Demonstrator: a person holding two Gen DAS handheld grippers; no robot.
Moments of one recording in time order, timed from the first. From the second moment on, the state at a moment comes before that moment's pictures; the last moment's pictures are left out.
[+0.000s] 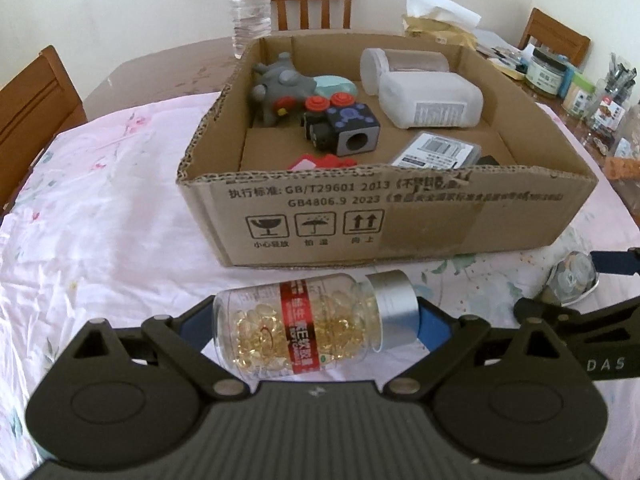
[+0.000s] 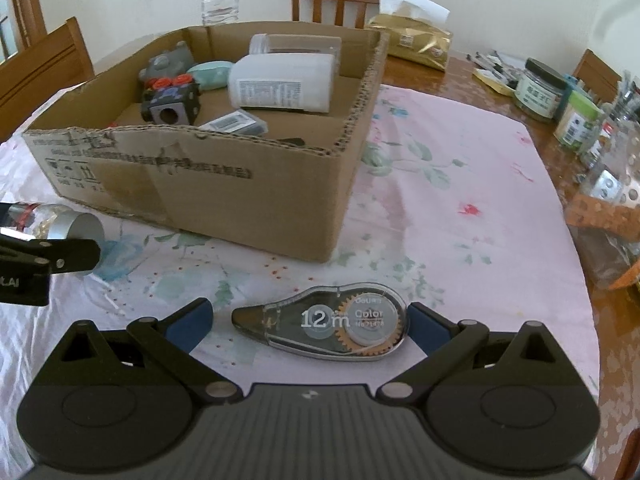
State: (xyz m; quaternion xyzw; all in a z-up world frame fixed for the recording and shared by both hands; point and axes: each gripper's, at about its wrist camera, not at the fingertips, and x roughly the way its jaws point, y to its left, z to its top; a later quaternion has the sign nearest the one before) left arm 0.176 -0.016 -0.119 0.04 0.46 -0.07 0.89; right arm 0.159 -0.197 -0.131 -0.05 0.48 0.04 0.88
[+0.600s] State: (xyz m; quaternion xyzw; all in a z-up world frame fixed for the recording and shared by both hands) left arm 0.175 -0.021 -0.118 0.06 0.45 -0.06 0.89; right arm 0.157 -0.199 -0.127 -0.05 0.47 0.05 0.88
